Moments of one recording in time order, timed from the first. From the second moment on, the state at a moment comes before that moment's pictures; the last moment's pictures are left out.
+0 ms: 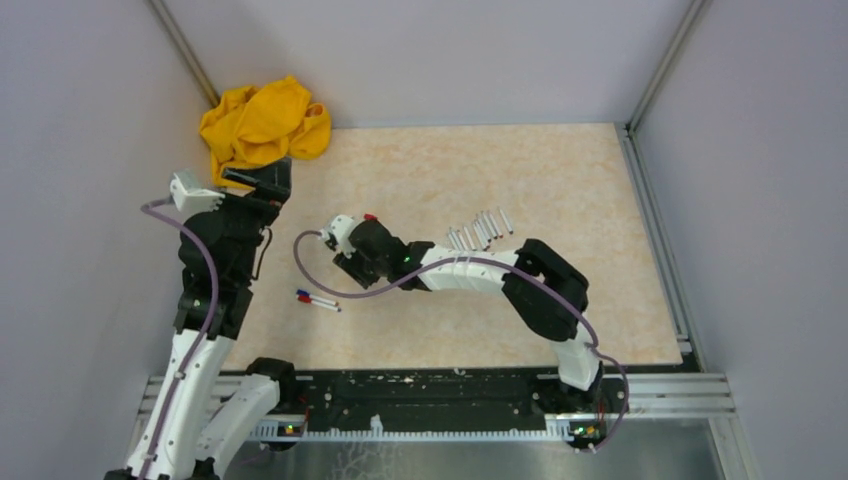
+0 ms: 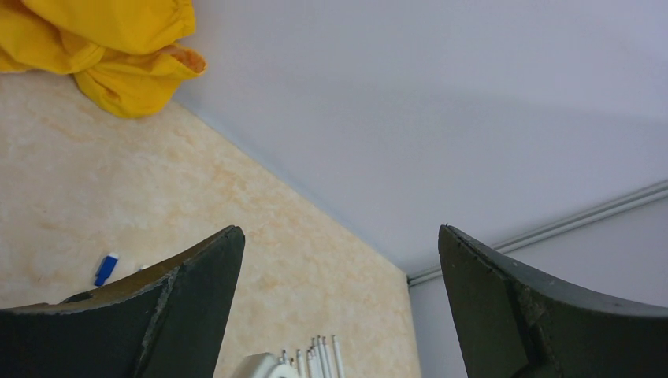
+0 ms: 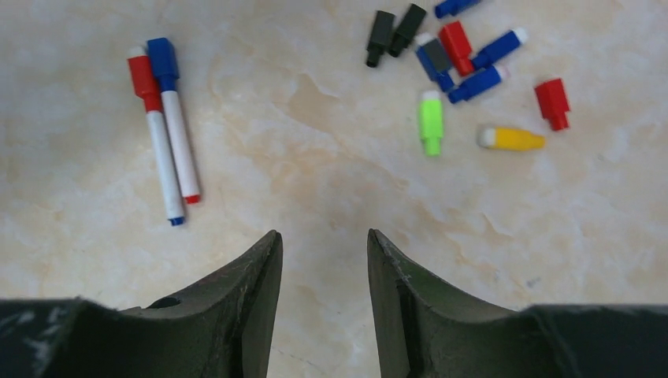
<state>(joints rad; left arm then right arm) -0.21 0.72 0.86 -0.08 -0.25 -0.90 1.07 1.94 1.36 -0.04 0.07 -0.05</state>
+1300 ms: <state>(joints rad) -0.21 0.61 0.94 -0.12 -0.12 -0.93 1.20 2.30 1.79 -0.28 0.01 -0.08</state>
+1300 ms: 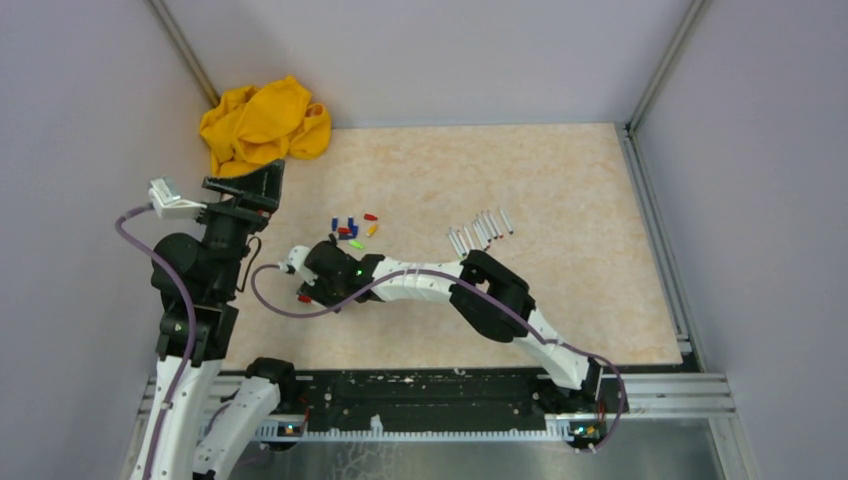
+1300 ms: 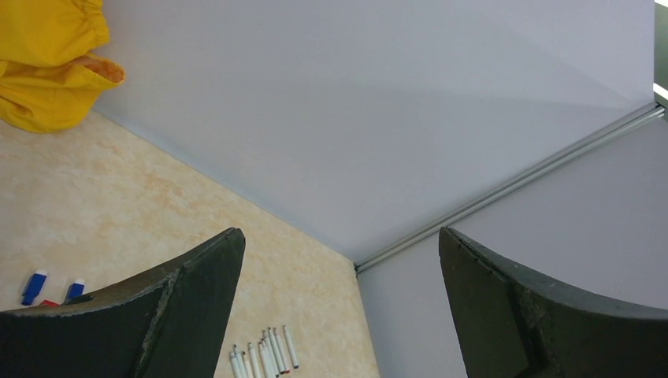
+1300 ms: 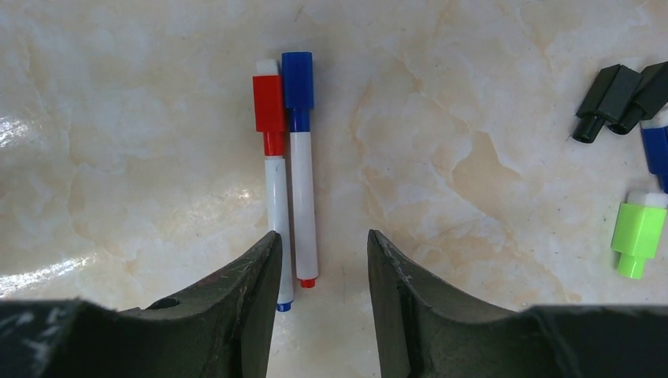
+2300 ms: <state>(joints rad) -0.21 0.60 0.92 -0.12 -0.12 -0.93 1.20 2.29 1.75 -0.20 0.05 -0.09</state>
